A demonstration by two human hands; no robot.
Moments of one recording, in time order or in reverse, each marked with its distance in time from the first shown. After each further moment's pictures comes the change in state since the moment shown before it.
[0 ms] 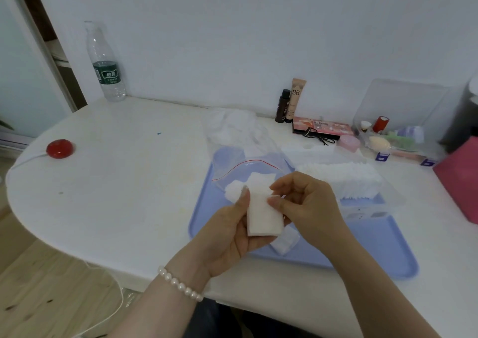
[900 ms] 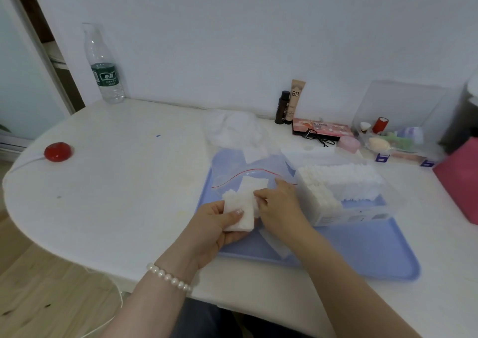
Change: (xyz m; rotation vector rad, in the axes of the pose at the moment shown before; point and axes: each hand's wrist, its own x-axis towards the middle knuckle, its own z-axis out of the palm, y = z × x) left_hand 0.009 0.009 -0.031 0.222 0.287 0.091; right_hand 0.032 0.040 0.042 -0.797 -0.181 0.180
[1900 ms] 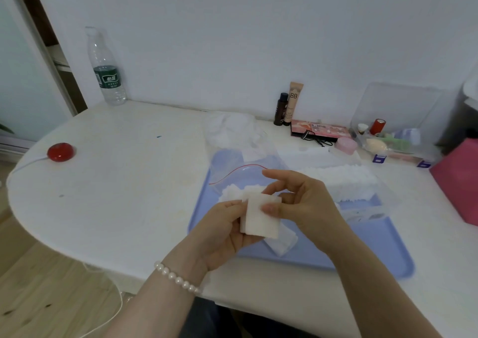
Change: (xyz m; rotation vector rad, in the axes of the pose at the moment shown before) left_hand -0.012 0.004 0.024 -0.079 -0.208 -0.059; right_hand -0.047 0.003 -0.060 0.997 -0.054 -0.185
